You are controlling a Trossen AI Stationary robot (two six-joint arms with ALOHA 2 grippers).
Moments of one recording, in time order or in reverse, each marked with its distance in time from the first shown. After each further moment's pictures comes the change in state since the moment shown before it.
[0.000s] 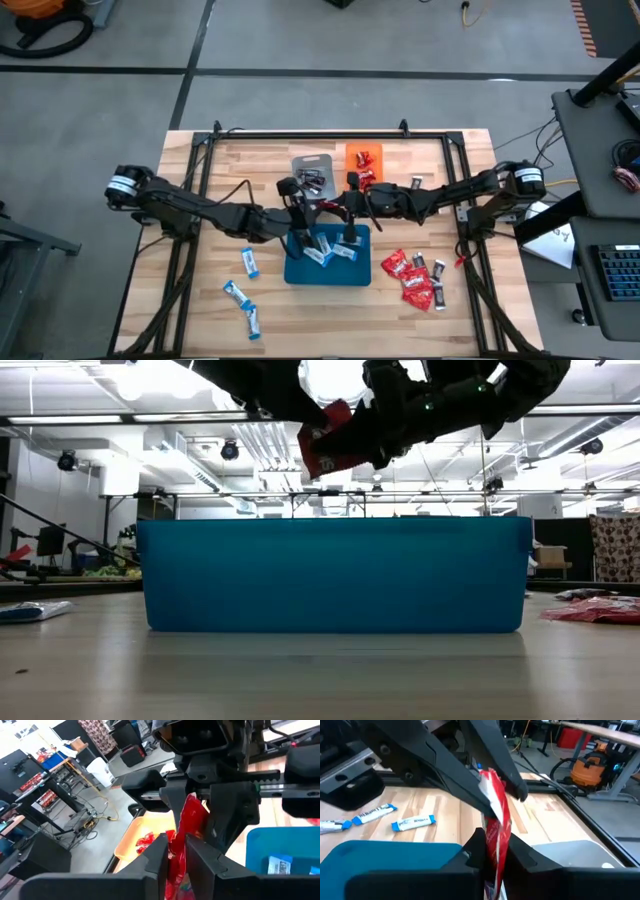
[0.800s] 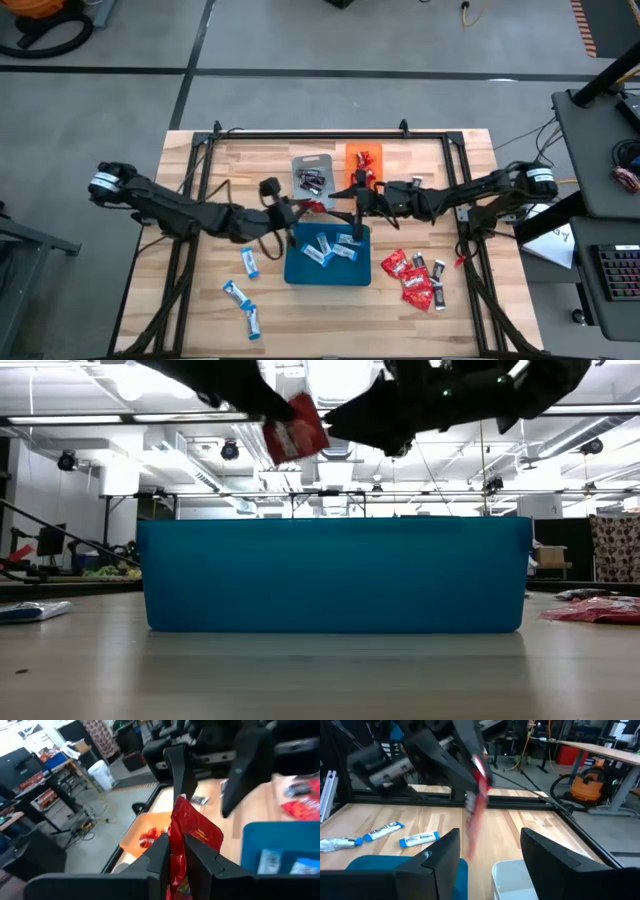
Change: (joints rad) left arm -0.043 -0.162 -0.148 0.024 -0.033 -0.041; right arm 0.003 -0.088 -0.075 0.085 -0.012 0.003
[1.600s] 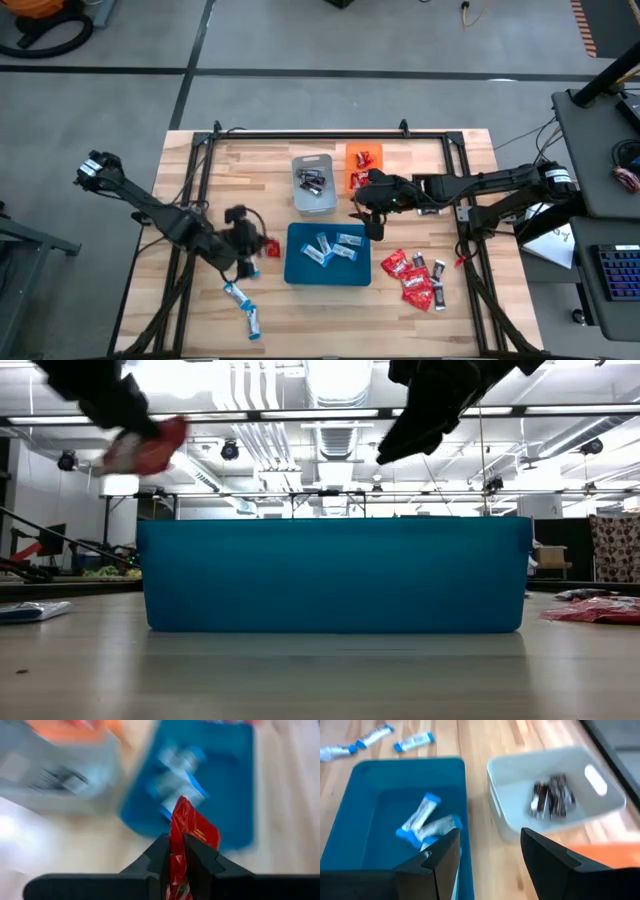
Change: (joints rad) left arm -0.295 -0.262 -0.011 -0.823 0.184 -0.800; right arm 0.000 -0.151 0.243 -0.954 0.012 0.125
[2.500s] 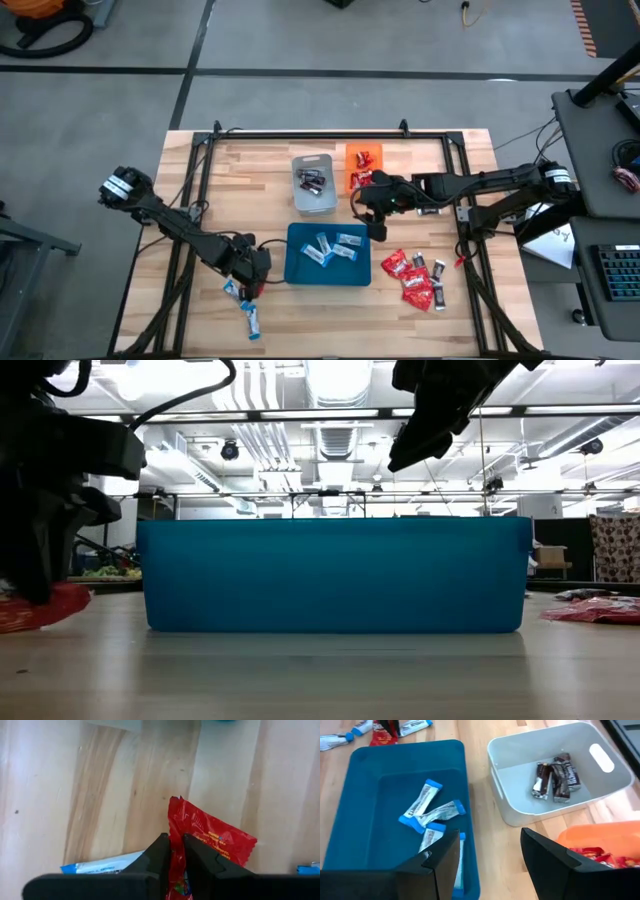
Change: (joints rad) left arm 0.001 0.401 -0.046 0.010 0.440 -0.142; right arm 0.000 0.000 0.029 -0.122 -0.005 0.062
